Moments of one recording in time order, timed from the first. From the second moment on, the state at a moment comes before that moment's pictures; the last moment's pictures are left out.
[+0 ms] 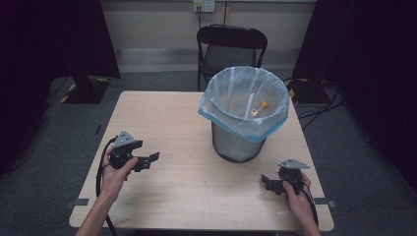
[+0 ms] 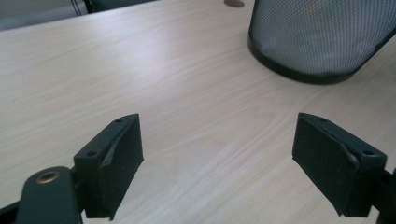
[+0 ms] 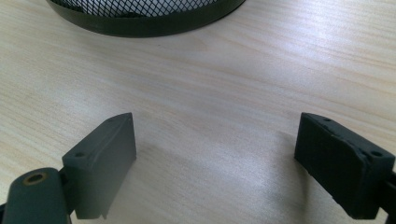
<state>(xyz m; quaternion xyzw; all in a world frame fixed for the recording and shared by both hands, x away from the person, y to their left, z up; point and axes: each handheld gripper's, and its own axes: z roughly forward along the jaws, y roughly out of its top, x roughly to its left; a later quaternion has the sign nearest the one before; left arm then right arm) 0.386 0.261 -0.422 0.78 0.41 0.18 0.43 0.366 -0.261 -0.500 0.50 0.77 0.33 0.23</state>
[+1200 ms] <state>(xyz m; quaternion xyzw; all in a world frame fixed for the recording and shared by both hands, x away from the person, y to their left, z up) 0.363 0.289 -0.498 0.79 0.48 0.18 0.35 0.366 -0.261 -0.500 0.50 0.77 0.33 0.23</state>
